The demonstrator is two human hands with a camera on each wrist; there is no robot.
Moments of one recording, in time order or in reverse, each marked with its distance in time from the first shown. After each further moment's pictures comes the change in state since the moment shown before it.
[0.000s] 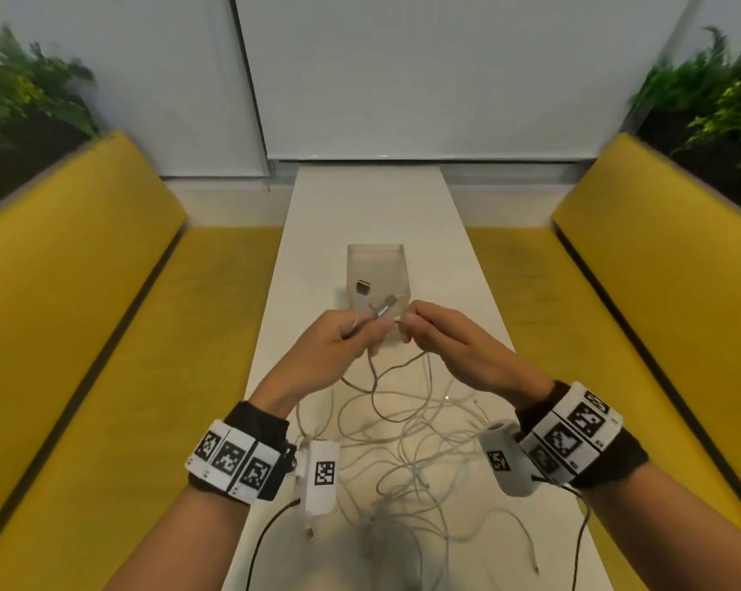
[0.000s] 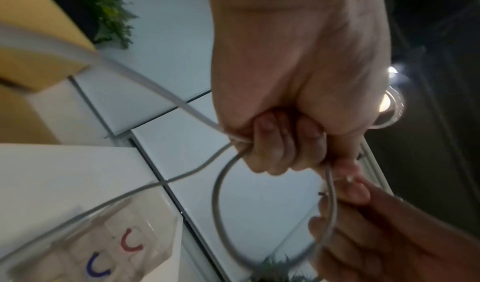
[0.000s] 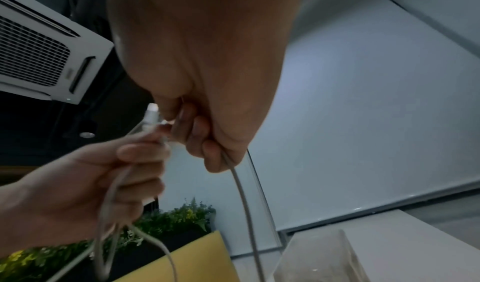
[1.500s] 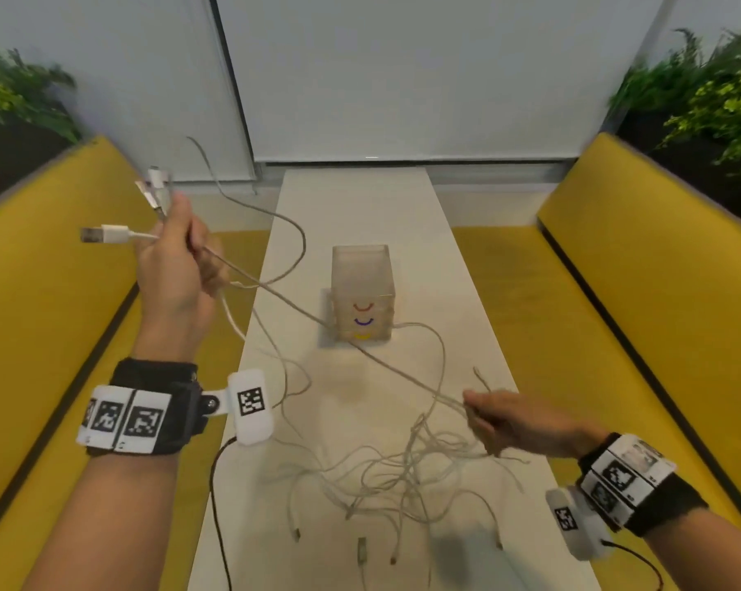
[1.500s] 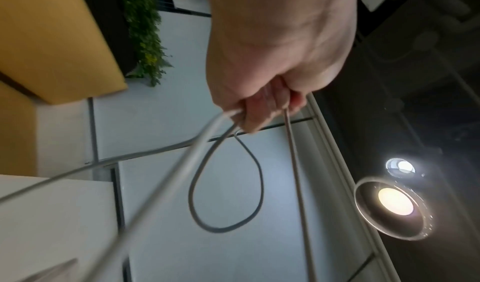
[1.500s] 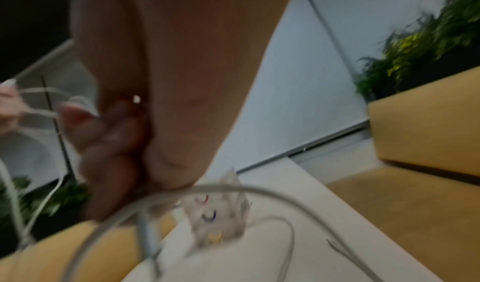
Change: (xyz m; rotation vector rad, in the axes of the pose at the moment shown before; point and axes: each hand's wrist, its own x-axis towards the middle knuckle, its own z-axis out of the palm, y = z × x) left_hand 0.008 0.026 -0.090 -0.682 0.717 0.009; right_hand -0.104 0.087 -0.027 0.552 -0.326 0.532
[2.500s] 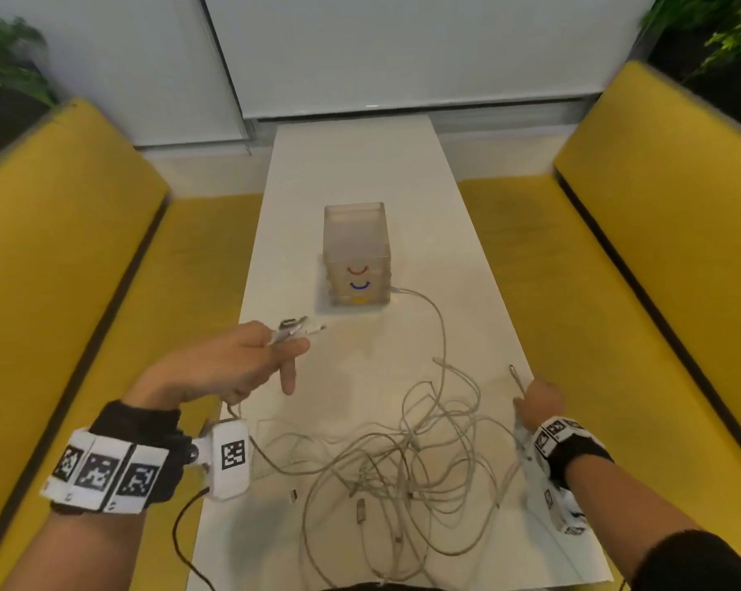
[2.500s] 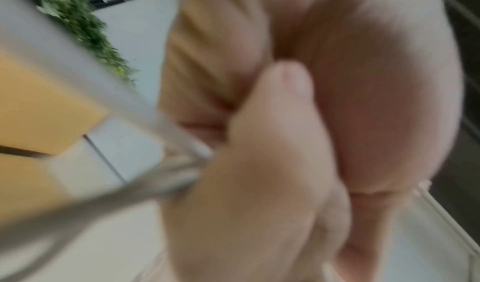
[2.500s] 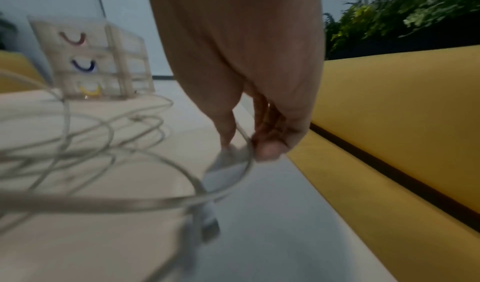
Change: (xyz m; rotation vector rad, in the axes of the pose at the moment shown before) left_hand -0.057 -0.049 -0.013 1.006 -0.871 -0.664; right_hand 0.049 0.186 -0.090 -0.907 0.870 0.802
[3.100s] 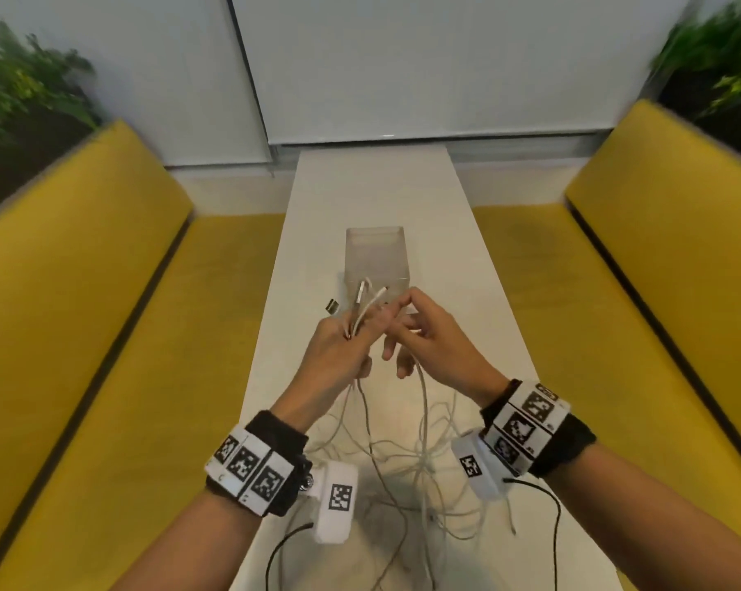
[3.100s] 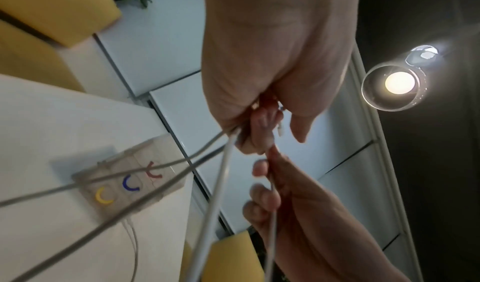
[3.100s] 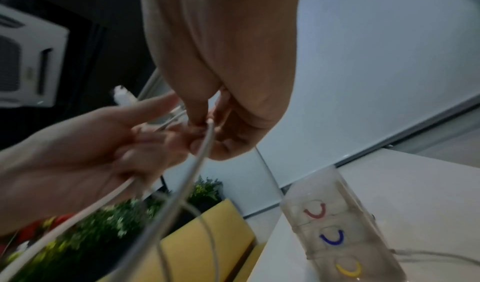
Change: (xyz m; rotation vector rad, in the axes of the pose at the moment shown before) left_hand 0.045 0.027 0.065 -0.573 0.428 0.404; right_hand -0.168 -0.183 -0.168 1.132 -0.235 -0.980
